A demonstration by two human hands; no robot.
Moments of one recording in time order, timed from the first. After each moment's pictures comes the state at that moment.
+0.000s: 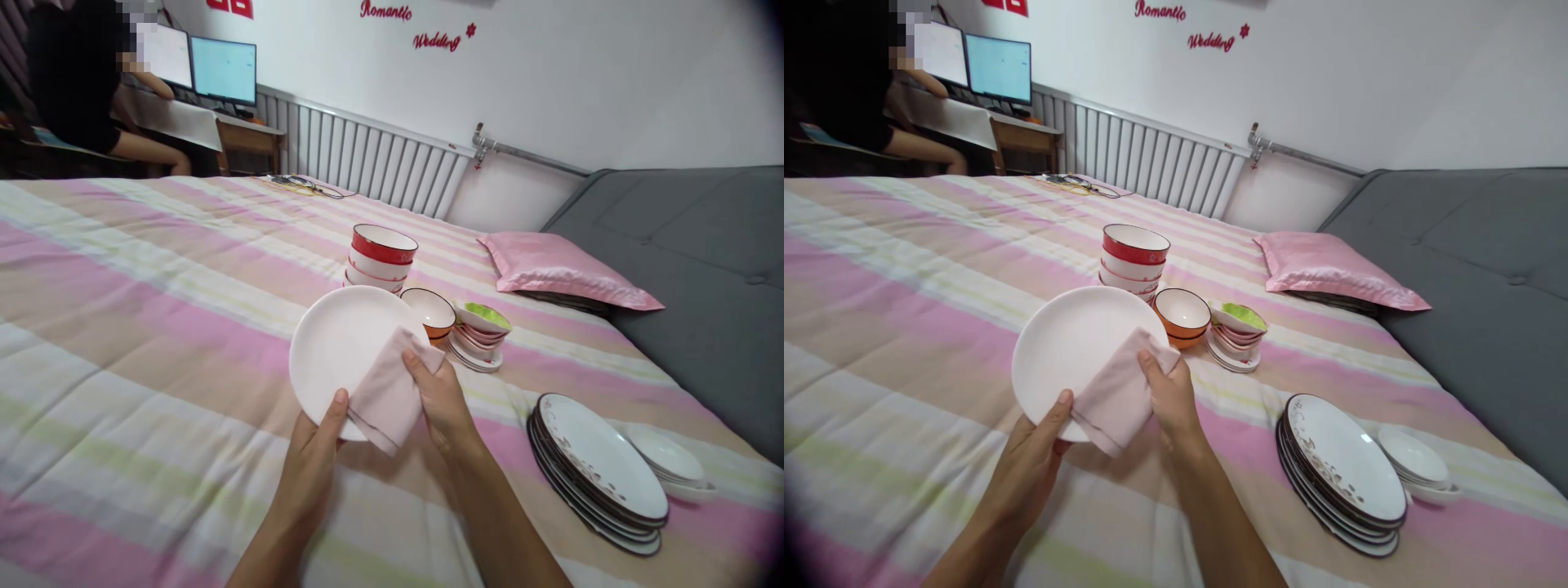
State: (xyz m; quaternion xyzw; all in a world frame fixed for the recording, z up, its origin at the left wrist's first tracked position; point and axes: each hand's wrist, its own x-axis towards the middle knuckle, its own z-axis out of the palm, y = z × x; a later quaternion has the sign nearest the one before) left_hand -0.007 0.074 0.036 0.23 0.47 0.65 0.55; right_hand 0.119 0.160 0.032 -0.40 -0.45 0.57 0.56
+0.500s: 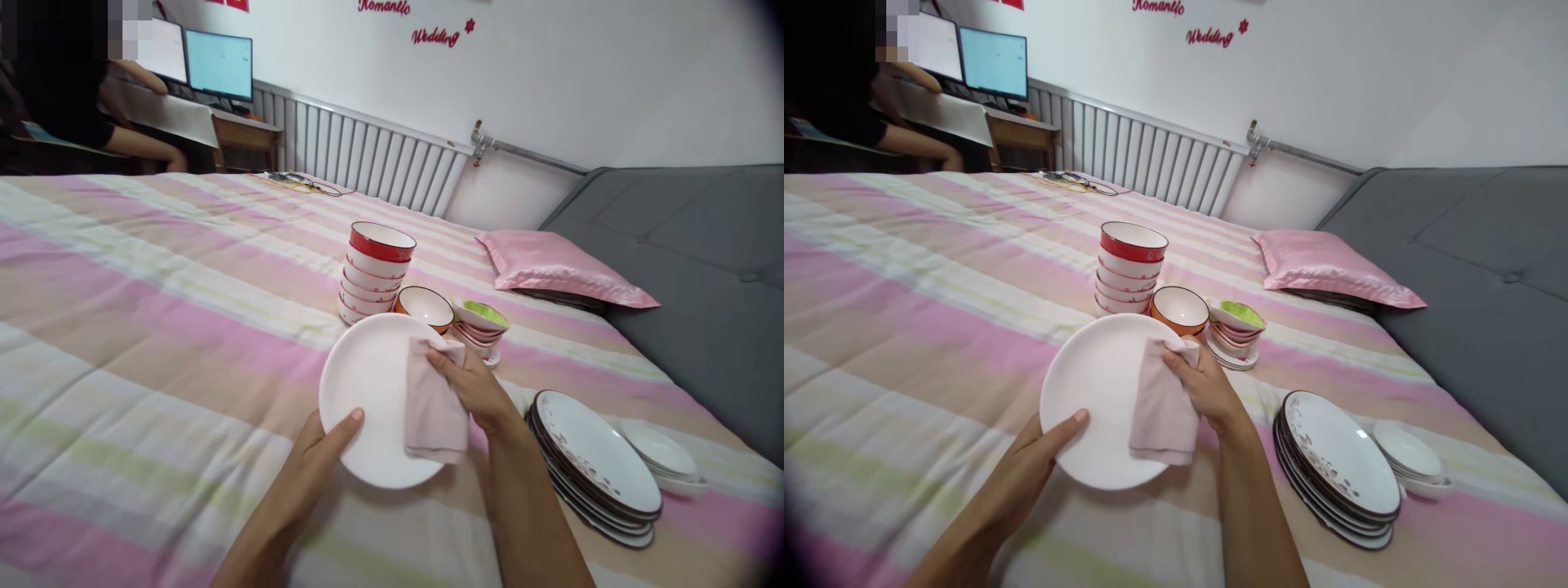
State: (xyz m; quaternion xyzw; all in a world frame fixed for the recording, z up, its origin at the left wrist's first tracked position) left_hand -0.019 0.068 0.034 0.31 0.49 0.52 0.62; right_hand 0.174 0.176 0.050 -0.42 -0.57 0.55 0.45
